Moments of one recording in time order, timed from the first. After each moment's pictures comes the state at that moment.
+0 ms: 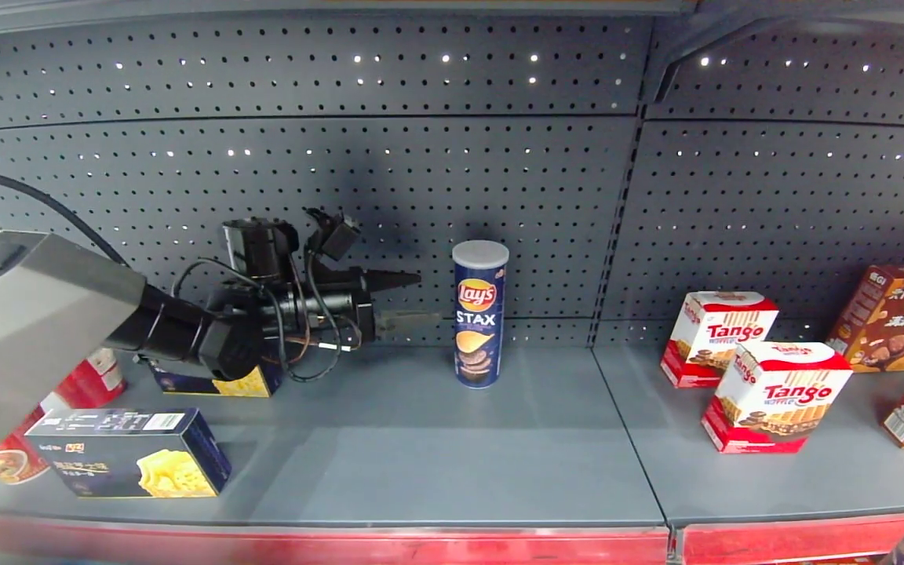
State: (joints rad) left arm -0.18 2.20 -1.27 -0.75 -1.02 0.07; right arm 0.34 0.60 -0.39 -0.08 0.07 -0.11
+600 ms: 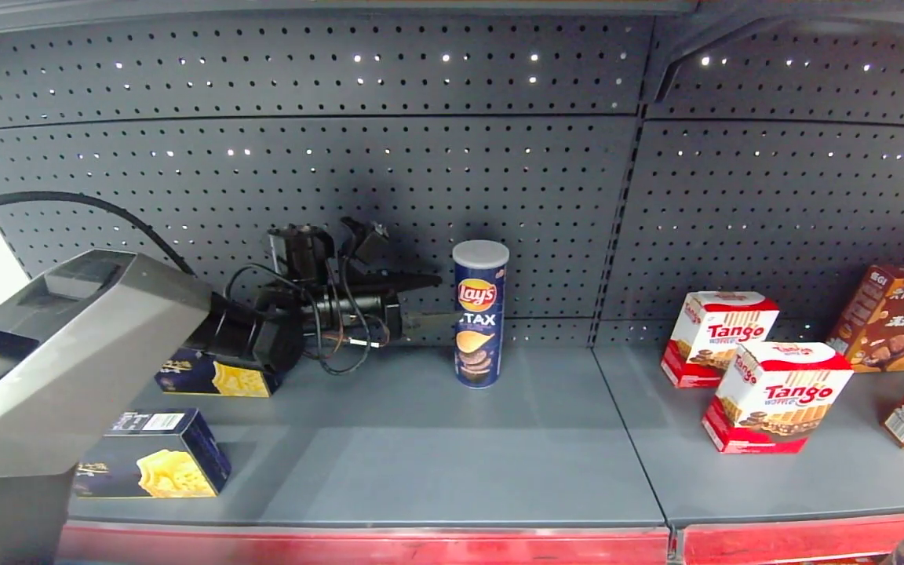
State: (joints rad) left arm -0.22 2.35 -1.47 -0.74 -1.02 0.05; right arm 0.34 0.59 -0.38 -0.08 0.07 -0.11
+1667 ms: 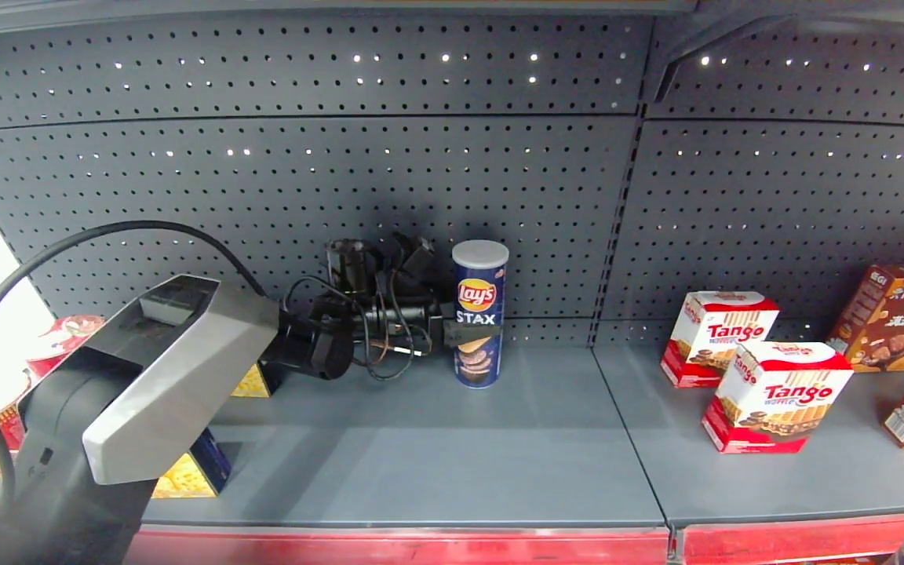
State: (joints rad) left arm -0.31 2.50 -1.66 -0.72 -1.02 0.01; right arm 0.33 0.58 -0.38 -0.07 0.07 -0.11
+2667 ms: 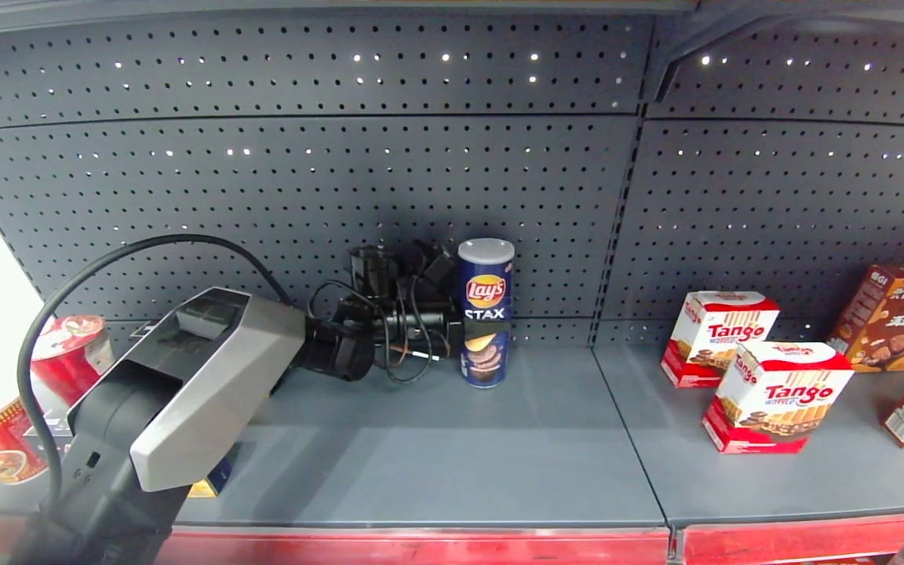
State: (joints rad) left arm -0.34 2.57 -1.77 -0.65 -1.01 0.01; right arm 0.33 0.58 -0.35 -0.08 0.07 -0.11
